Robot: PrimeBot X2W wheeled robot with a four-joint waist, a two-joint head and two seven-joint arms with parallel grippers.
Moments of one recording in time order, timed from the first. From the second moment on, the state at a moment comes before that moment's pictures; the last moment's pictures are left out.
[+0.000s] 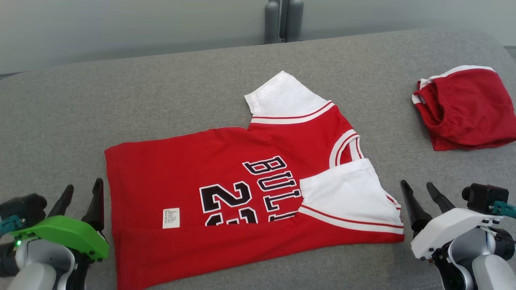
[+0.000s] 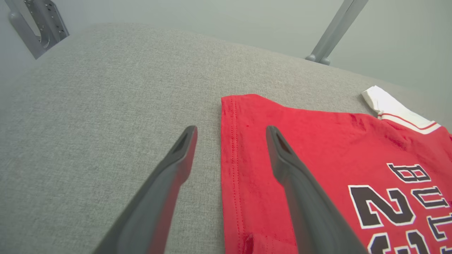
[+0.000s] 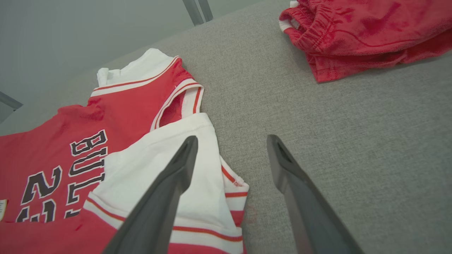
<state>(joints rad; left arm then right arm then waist) -0.14 0.46 -0.26 0.23 -0.83 0.09 -0.04 -0.05 -0.10 -0.08 0.13 0.41 0.13 0.17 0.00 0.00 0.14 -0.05</state>
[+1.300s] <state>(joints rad) -0.63 0.43 -0.39 0.71 -0.76 0.00 0.14 -0.16 -0.17 -0.01 0.03 0.45 0.13 0.20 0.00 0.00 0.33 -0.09</state>
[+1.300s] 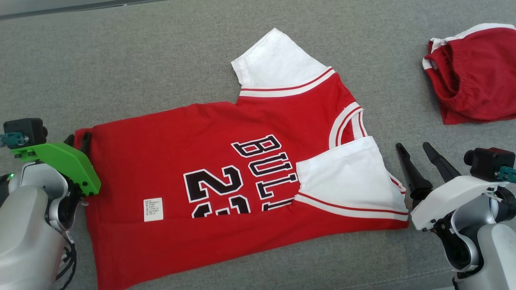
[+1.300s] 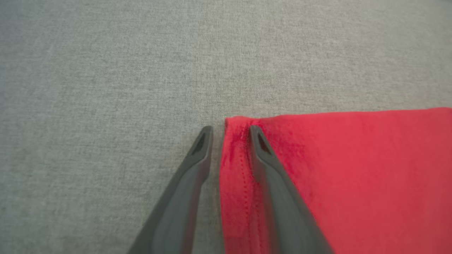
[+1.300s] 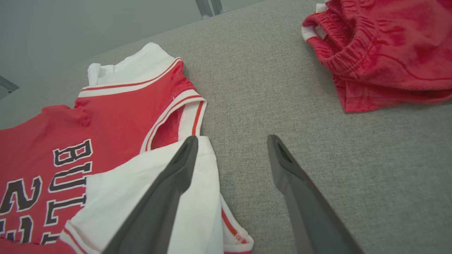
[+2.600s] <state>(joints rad) -0.62 0.32 -0.53 0.48 -0.62 0.02 -0.12 -0.84 -0.26 0.12 0.41 0.25 0.13 0.51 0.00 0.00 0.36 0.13</state>
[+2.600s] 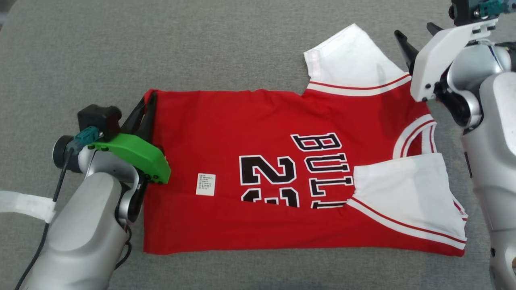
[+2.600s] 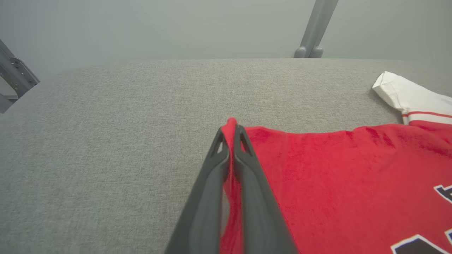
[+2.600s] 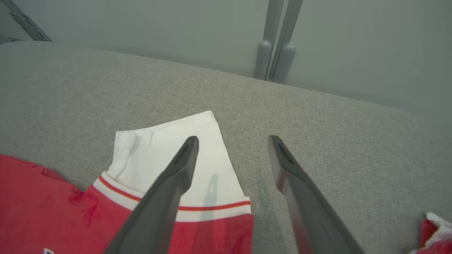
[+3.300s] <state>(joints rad) -0.78 0.18 -0.59 0.59 -0.59 -0.01 -0.20 -1.15 -0.22 0.03 0.88 0.02 0.13 0.48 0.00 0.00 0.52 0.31</state>
